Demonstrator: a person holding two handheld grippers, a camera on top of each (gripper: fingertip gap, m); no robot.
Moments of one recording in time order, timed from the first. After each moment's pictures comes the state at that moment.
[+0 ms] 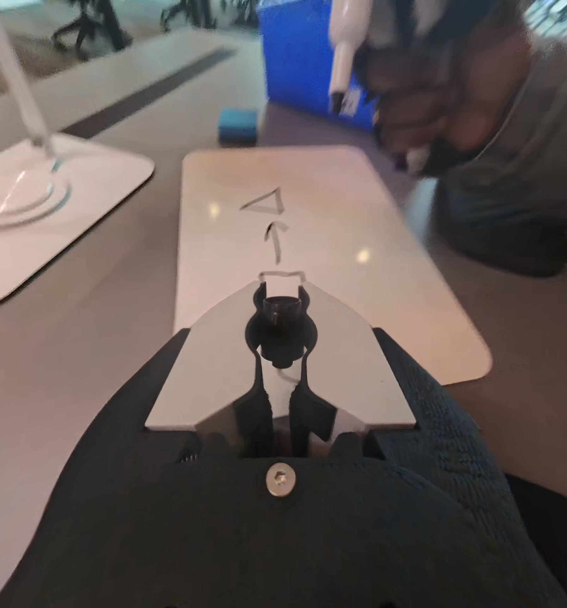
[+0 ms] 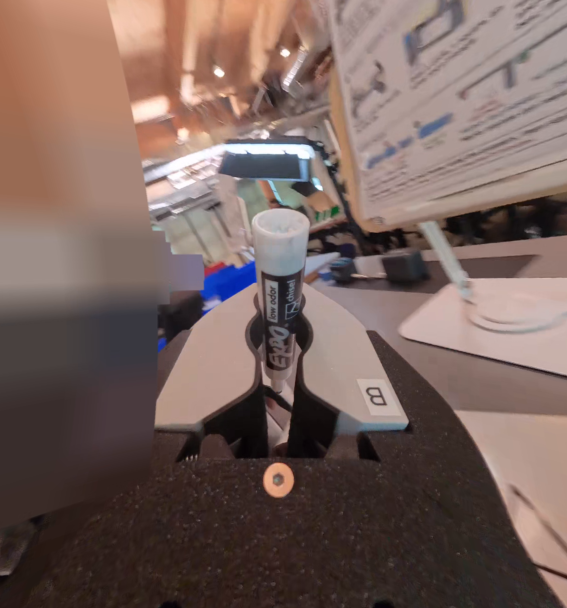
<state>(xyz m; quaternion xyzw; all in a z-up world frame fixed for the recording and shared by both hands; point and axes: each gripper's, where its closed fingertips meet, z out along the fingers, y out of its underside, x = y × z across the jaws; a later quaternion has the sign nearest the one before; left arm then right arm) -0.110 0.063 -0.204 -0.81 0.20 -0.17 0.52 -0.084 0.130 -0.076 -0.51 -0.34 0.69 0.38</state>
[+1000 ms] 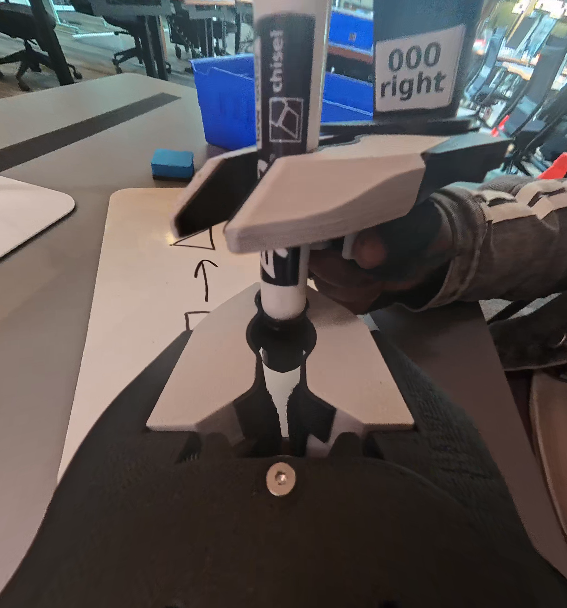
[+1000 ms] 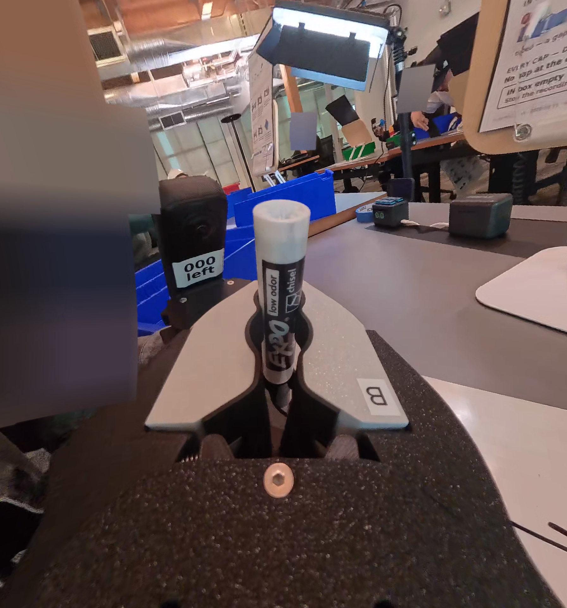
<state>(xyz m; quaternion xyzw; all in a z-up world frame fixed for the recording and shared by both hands) -0.058 0.055 -0.187 -0.78 0.21 -0.24 0.54 -0.122 0.035 -0.121 -0.49 -0.47 0.64 0.35</state>
